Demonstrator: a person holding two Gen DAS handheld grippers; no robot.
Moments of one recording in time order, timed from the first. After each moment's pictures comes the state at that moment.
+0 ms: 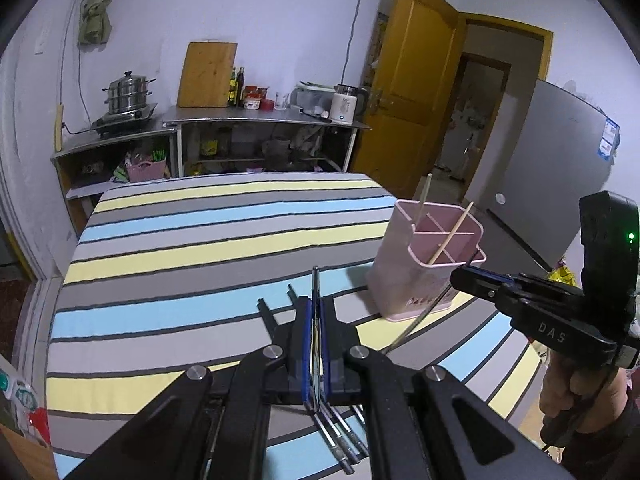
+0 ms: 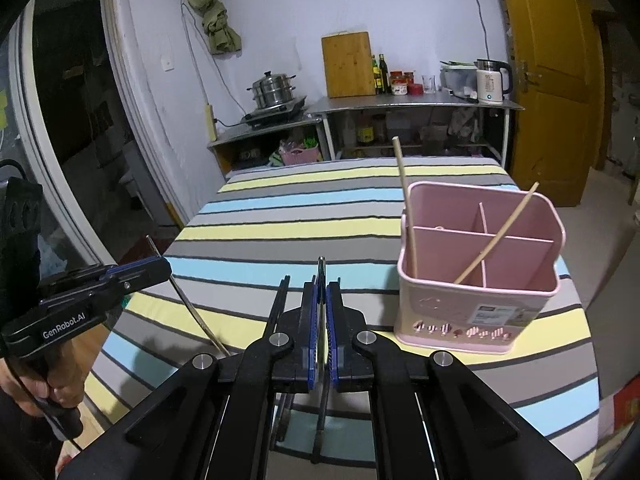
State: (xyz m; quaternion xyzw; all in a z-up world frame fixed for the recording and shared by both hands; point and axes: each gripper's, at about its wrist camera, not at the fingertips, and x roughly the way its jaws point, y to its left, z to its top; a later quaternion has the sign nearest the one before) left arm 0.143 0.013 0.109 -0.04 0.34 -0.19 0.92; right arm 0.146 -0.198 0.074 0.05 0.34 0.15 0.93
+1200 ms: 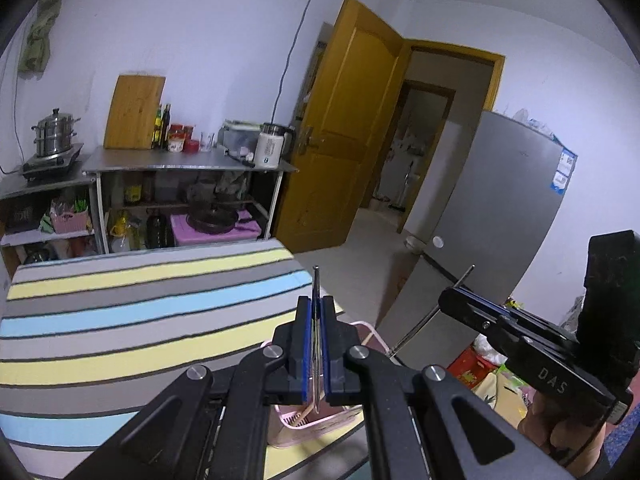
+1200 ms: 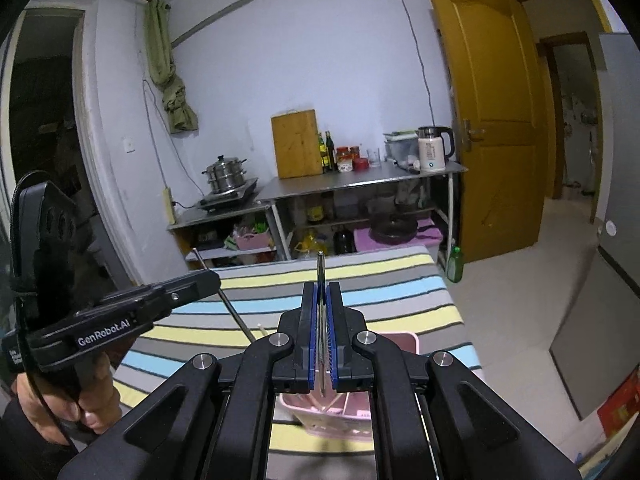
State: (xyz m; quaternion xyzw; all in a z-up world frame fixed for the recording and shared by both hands) left arm 0.243 -0.121 0.194 -0.07 0.28 -0.29 0.91; right arm 0.173 -0.295 0.175 0.08 0.23 0.07 0.97
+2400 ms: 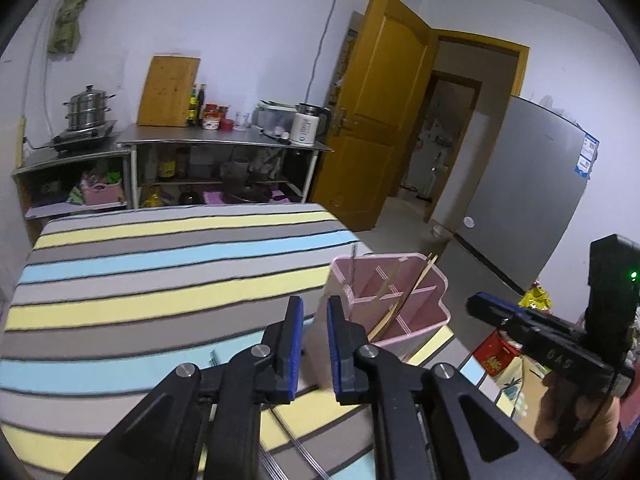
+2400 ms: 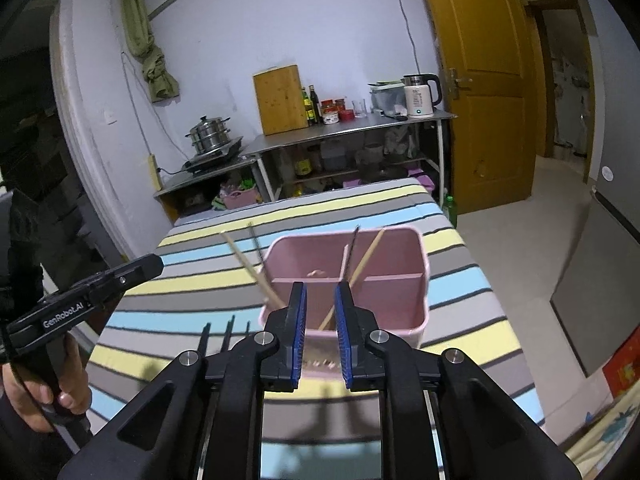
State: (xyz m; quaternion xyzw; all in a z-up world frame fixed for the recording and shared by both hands) left arm 0.202 -0.057 0.117 -0.07 0.30 -0.24 0.92; right arm 0.148 -0.288 0.096 0.09 0.30 0.06 0.95
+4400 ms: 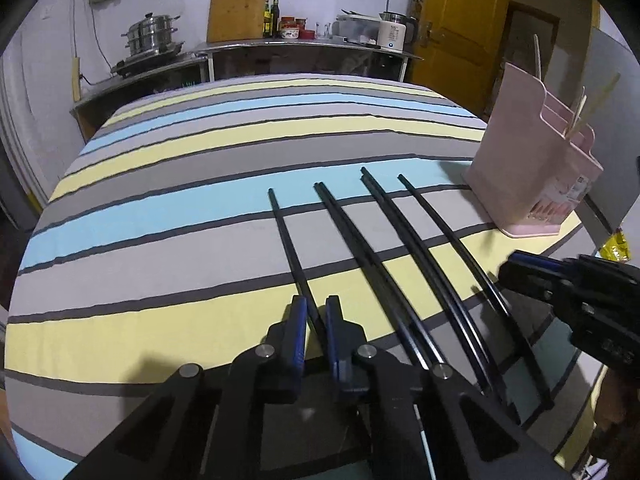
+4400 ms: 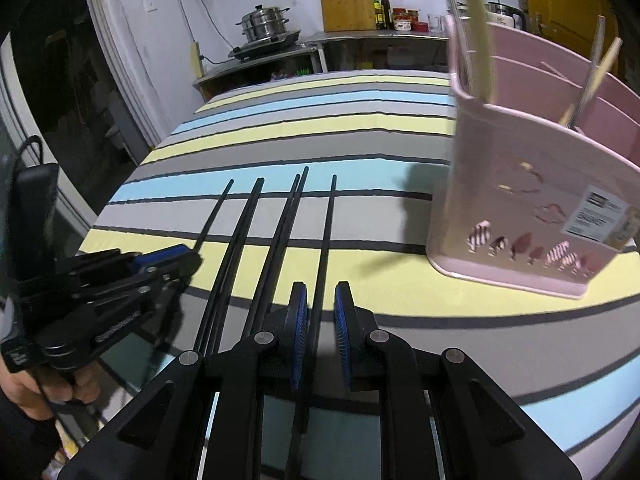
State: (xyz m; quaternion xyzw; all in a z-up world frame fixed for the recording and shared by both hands) left arm 0.194 0.014 -0.040 0.00 0.44 -0.11 0.89; right arm 0.182 -0.170 -0.047 0.02 0.44 0.15 0.89
